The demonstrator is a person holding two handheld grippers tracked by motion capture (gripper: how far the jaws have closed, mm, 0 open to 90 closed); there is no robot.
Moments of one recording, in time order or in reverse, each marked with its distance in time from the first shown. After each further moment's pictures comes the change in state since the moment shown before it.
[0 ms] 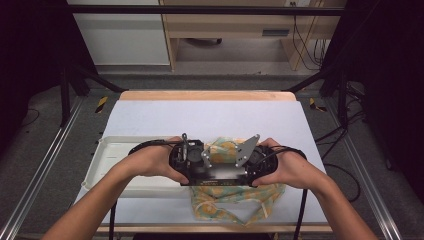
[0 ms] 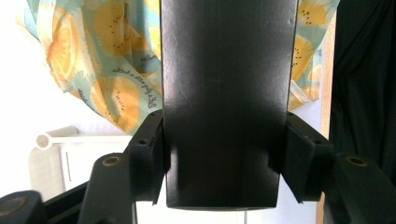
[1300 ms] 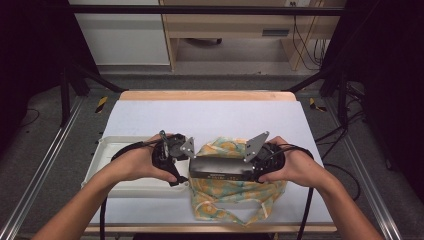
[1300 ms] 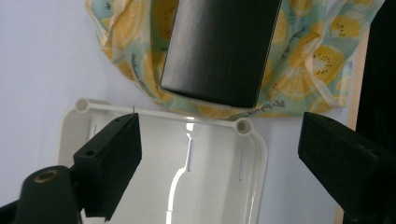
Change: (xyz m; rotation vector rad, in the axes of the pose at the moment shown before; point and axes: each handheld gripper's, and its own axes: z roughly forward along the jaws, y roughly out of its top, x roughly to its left) left arm -0.001 -0.035 -0.013 -0.124 0.113 -0.120; right arm -0.011 -0.023 -0.001 -0.005 -0.039 0.057
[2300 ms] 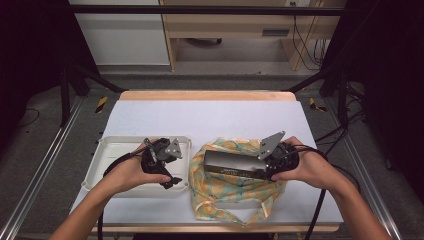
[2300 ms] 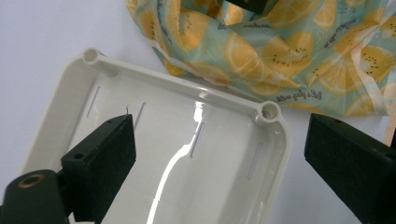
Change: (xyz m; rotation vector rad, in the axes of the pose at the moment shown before) left arm 0.000 -0.046 0.016 -0.101 0.082 -0.208; right arm -0.006 -0.034 -0.013 0.021 -0.053 0.066
